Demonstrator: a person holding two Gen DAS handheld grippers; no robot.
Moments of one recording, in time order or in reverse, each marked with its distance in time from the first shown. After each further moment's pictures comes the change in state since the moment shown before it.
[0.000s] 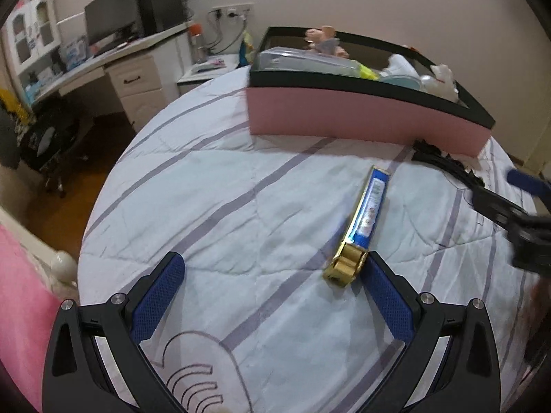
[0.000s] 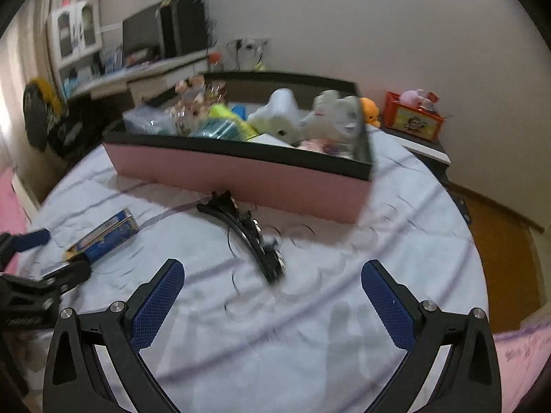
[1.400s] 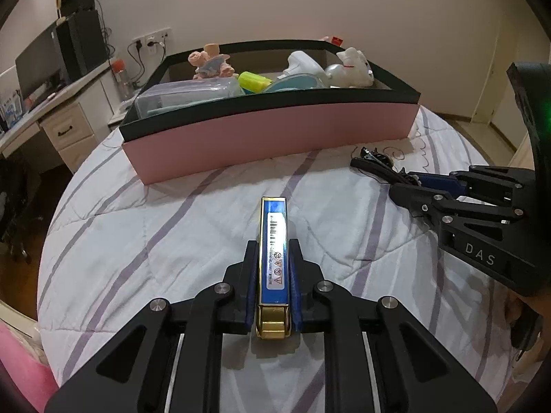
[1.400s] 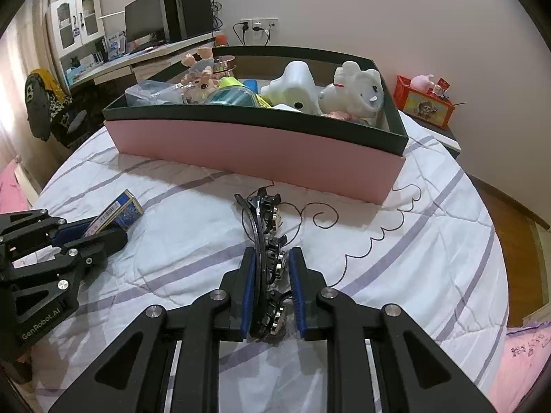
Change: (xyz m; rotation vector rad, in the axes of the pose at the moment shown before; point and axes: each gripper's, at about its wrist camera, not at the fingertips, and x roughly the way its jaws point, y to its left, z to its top) left arm 0.005 -0.050 0.020 0.223 -0.056 -0.198; right arm 0.007 0.001 -0.013 0.019 0.052 0.043
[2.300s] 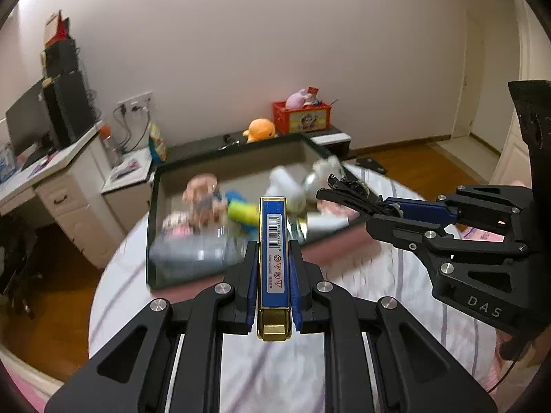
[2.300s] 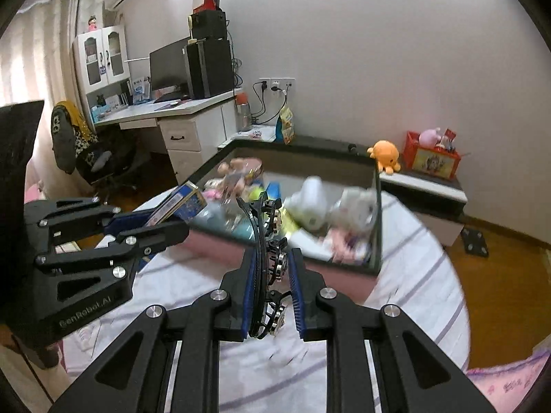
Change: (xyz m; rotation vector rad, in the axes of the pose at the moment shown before) left arm -0.055 -0.004 0.102 0.113 -0.193 -0.047; right arm -0.069 0.006 0.068 -0.035 -0.221 0.061
